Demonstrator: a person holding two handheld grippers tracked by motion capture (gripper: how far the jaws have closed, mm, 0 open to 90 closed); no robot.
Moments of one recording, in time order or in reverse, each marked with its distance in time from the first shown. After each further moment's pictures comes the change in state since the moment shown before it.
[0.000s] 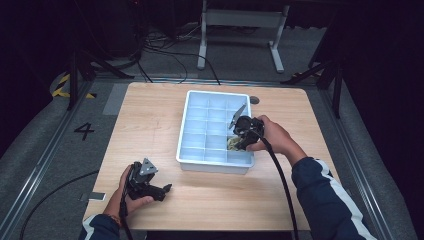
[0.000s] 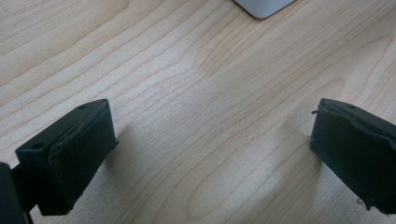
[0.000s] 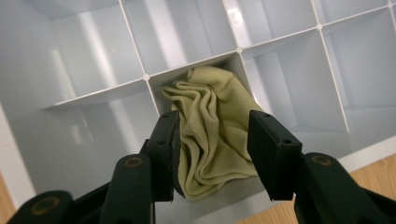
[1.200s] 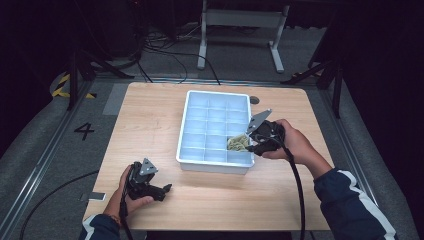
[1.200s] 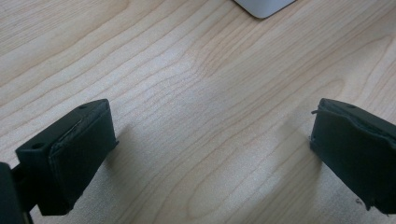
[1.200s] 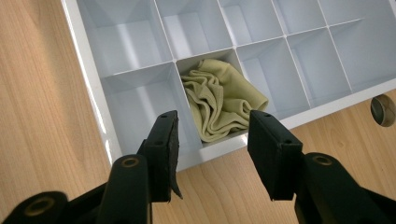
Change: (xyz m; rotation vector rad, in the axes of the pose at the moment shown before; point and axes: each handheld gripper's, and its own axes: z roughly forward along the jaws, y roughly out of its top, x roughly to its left) left arm 0.000 0.000 0.000 -0.003 -0.003 -0.007; right arm 0.026 -0.039 -0.055 -0.156 -0.076 -0.002
